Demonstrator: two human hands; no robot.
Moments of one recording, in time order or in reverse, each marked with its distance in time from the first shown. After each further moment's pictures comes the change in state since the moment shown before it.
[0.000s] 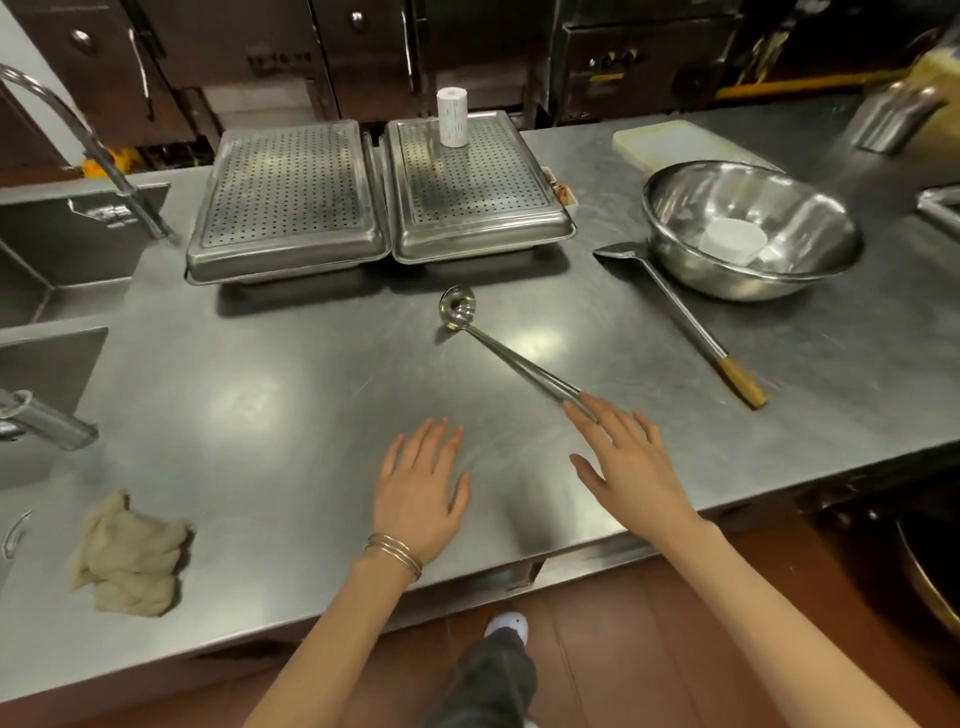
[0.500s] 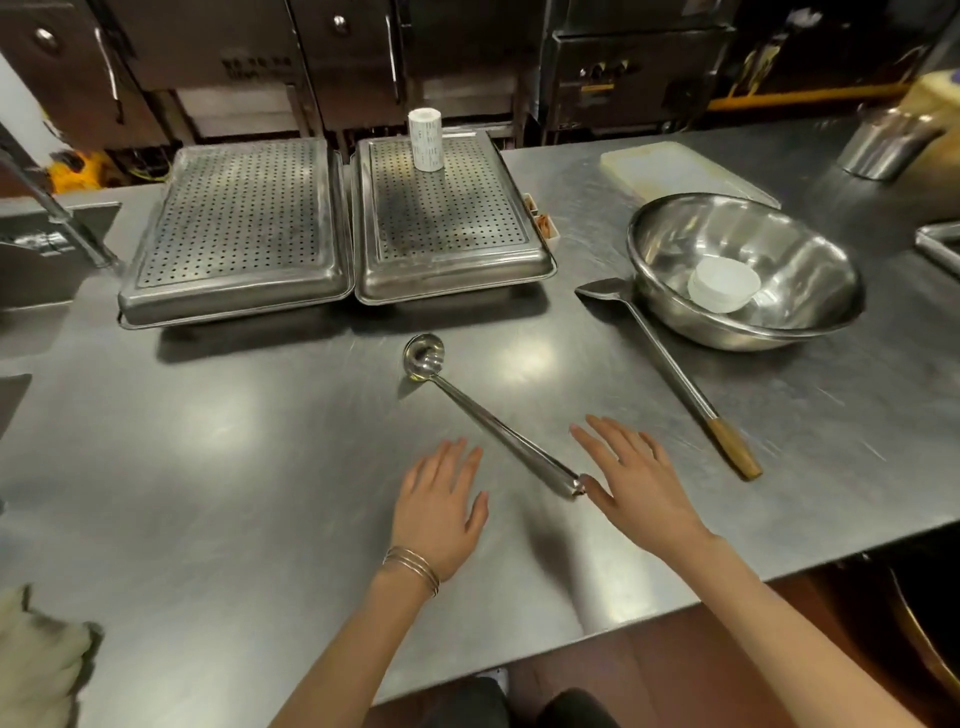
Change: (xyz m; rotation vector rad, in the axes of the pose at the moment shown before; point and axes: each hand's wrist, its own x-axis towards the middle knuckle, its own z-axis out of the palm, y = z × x) left_hand 0.115 0.036 0.036 -0.075 -0.014 0.040; right_hand 0.074 0.098 0.016 -0.043 0.000 -0.024
